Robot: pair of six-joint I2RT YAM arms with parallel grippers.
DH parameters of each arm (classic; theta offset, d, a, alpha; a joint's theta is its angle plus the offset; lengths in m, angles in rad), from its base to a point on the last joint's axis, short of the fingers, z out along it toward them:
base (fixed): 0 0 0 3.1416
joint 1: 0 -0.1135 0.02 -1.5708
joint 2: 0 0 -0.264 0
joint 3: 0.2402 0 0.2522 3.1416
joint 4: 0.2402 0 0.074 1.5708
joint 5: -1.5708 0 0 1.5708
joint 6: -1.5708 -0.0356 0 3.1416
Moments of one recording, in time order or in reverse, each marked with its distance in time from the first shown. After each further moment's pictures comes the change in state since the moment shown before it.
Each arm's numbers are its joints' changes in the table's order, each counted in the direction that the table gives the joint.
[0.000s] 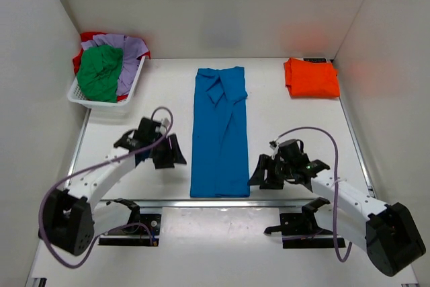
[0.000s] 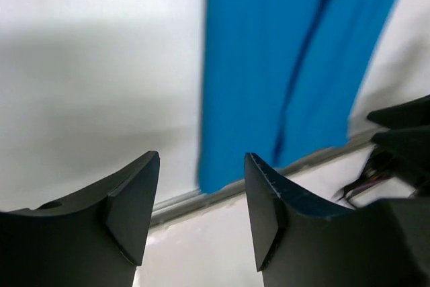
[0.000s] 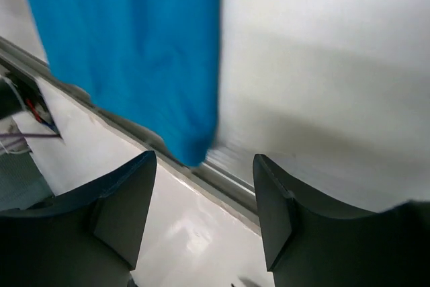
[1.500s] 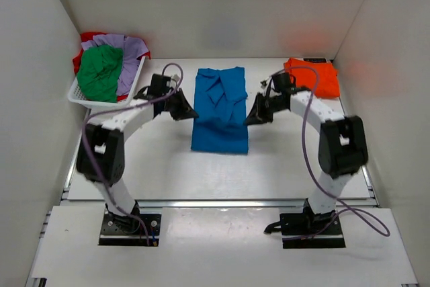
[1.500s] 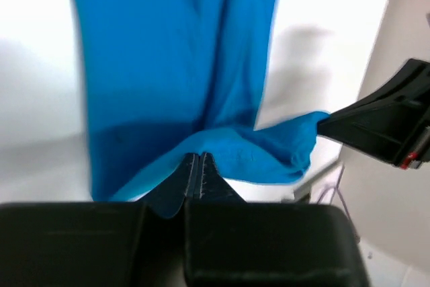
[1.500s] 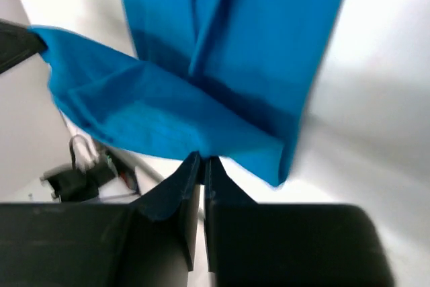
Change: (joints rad) left arm -0.065 -0.506 0.415 -0.272 -0.161 0.134; right arm 0.218 -0.759 0.834 0.180 0.178 0.178
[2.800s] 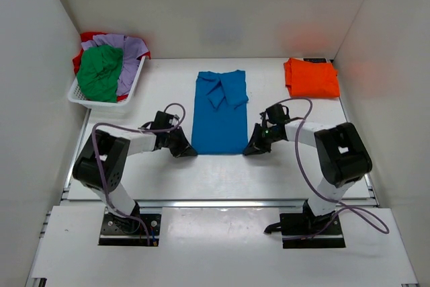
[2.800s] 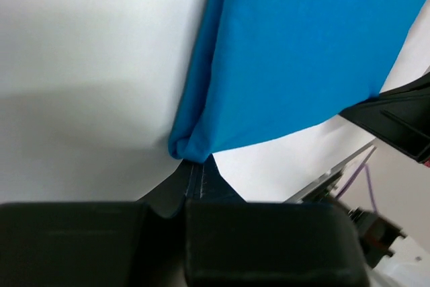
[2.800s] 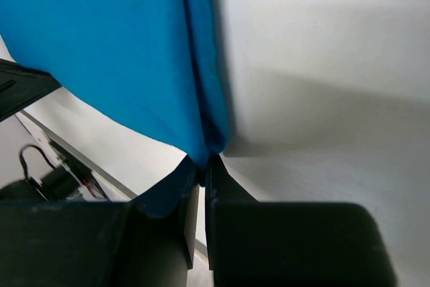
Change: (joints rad) left arm 0.051 -0.024 -0.395 -0.242 0.003 0.114; right arm -0.074 -0.016 -0.334 -0.281 -0.108 -0.132
